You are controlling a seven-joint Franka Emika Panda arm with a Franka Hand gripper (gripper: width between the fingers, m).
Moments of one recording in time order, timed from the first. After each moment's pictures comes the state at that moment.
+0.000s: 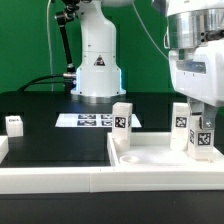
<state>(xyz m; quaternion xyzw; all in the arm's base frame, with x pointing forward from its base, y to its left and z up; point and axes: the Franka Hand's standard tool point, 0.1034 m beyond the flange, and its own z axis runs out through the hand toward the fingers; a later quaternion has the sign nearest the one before) 0.624 0.119 0.082 -0.71 0.70 0.00 0.07</state>
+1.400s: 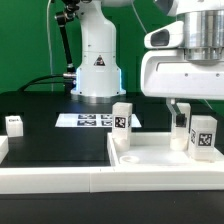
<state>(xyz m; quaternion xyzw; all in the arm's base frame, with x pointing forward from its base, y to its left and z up) 0.627 0.120 0.081 -0.96 0.26 -0.03 0.03</state>
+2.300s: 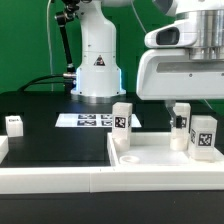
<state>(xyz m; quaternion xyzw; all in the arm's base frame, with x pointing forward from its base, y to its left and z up) 0.628 0.118 0.081 -1.00 0.07 -0.04 0.02</state>
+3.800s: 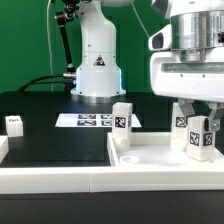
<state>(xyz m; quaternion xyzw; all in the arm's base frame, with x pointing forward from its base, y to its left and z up) 0.624 0.120 0.079 -0.83 0.55 -0.02 0.06</state>
